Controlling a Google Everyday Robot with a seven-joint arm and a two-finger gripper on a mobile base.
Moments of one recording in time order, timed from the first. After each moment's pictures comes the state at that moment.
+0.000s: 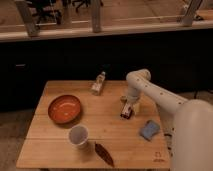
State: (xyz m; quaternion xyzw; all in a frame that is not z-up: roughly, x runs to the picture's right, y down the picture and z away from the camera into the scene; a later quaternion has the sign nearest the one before) arm 0.156 0.125 0.935 -0.33 -0.15 -0.24 0.90
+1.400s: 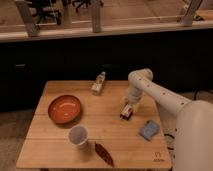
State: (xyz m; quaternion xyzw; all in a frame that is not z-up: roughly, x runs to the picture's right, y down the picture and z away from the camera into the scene) arm 0.161 0.125 0.928 -0.33 -0.15 -0.23 0.90
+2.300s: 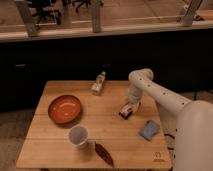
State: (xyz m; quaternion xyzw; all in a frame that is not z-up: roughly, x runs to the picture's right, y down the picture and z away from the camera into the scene) arm 0.162 0.126 0.928 -0.33 -0.16 -0.23 0.90
